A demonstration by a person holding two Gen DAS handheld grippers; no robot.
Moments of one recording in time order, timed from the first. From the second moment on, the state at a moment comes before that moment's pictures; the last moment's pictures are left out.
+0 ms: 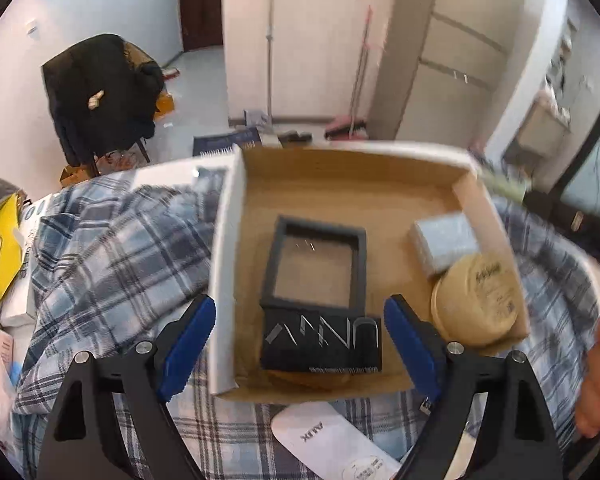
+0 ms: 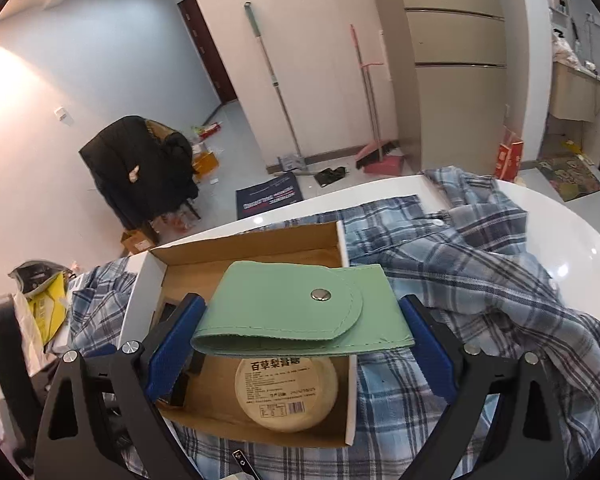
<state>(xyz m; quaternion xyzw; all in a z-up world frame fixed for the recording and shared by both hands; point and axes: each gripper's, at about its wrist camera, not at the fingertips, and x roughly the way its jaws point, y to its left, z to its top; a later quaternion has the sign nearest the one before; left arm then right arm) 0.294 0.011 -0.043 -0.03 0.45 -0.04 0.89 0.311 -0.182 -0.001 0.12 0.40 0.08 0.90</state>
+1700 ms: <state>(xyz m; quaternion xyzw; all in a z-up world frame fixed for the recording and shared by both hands) 0.053 0.043 0.120 0.02 0.05 -0.05 1.00 0.092 -0.170 0.124 0.03 0.12 0.07 0.99</state>
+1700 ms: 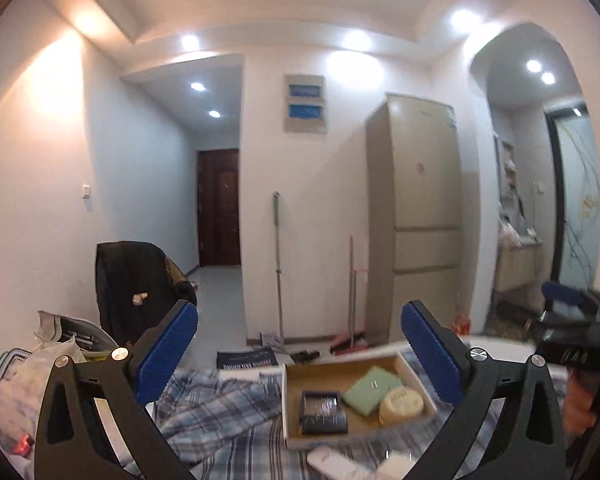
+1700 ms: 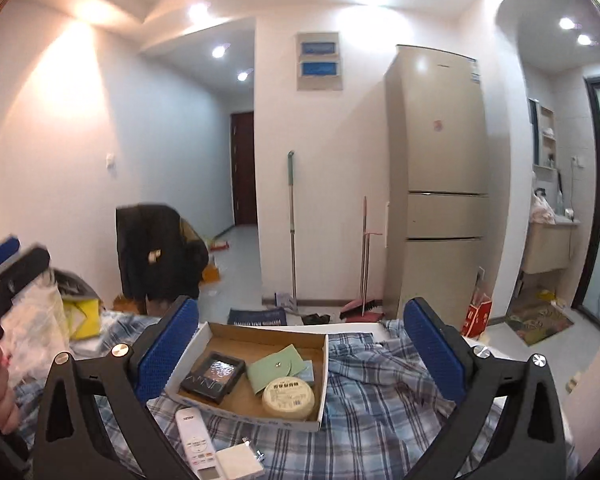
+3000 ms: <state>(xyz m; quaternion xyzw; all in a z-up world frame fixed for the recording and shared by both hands) 0.108 0.001 -0.050 0.05 0.33 -0.25 0.91 0.125 -0.154 0.021 -0.04 0.26 0.20 0.94</state>
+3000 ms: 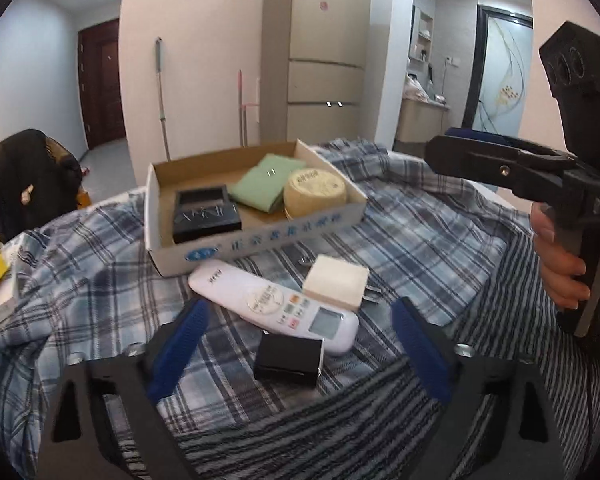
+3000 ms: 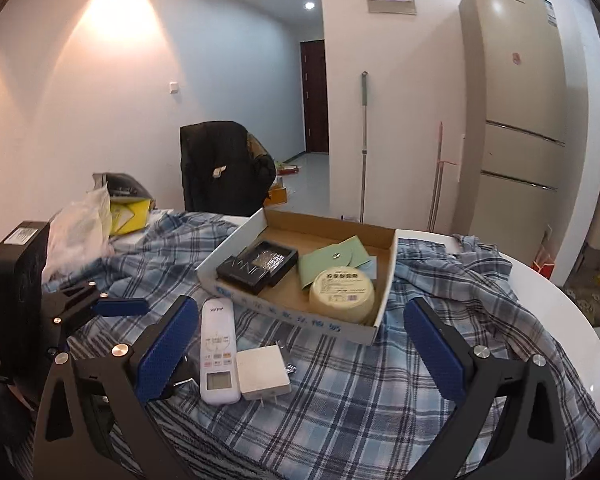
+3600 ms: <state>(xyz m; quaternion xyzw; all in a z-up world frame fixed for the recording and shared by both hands) 0.127 -0.007 -0.087 0.06 0.44 -0.26 0.86 0.144 -0.158 0.003 -0.03 0.31 0.19 0.93</state>
